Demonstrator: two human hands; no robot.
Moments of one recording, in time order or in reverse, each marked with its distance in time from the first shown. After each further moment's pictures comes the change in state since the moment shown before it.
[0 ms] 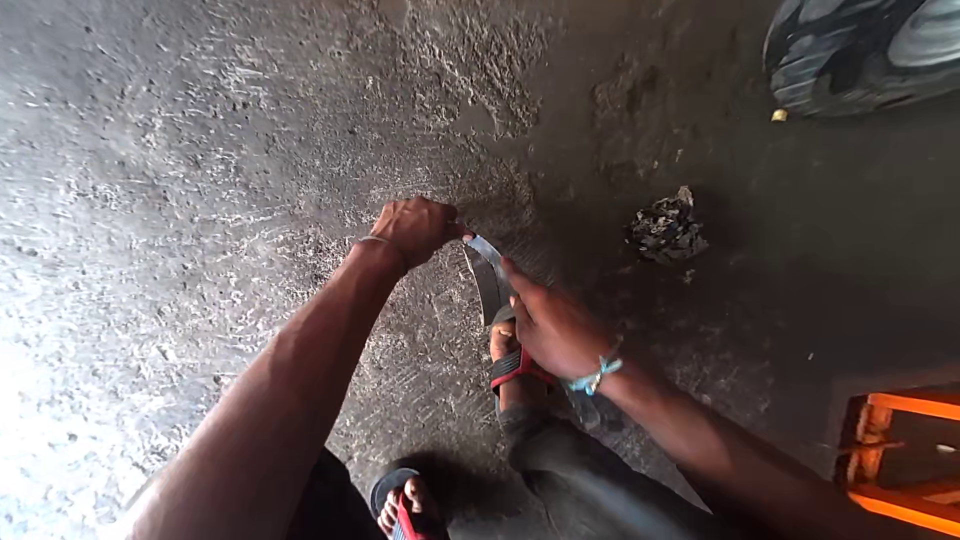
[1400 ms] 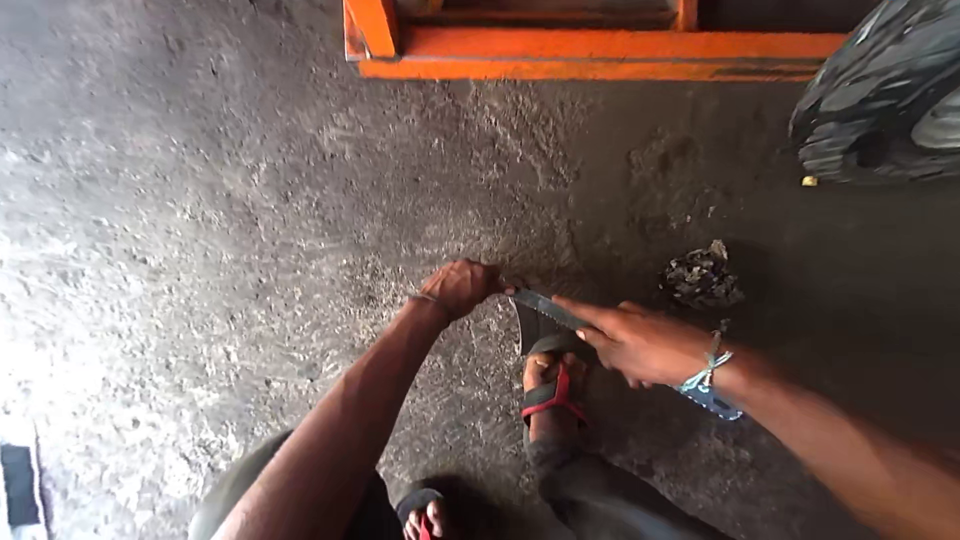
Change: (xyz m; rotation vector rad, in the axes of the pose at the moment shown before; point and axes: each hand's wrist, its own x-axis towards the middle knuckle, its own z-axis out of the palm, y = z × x) left_hand -0.011 -0.017 0.031 -0.180 0.029 0.171; right_hand 0.006 0.007 -0.056 -0.157 -0.350 0.077
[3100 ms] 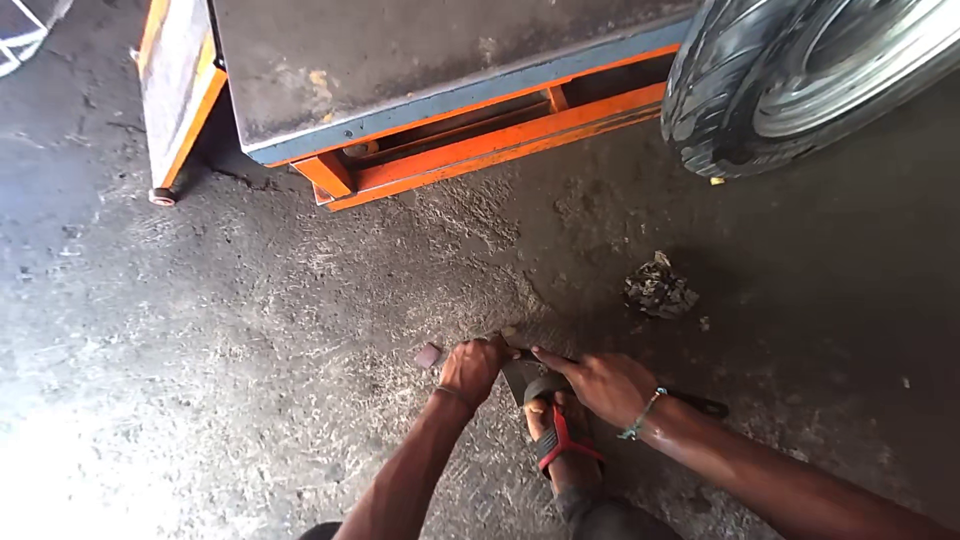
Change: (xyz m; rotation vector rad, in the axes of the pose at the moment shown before) left_hand -0.001 0.073 0.001 0.218 -0.057 -0.225; right_hand 0.035 0.050 0.065 -0.248 0.602 -0.136
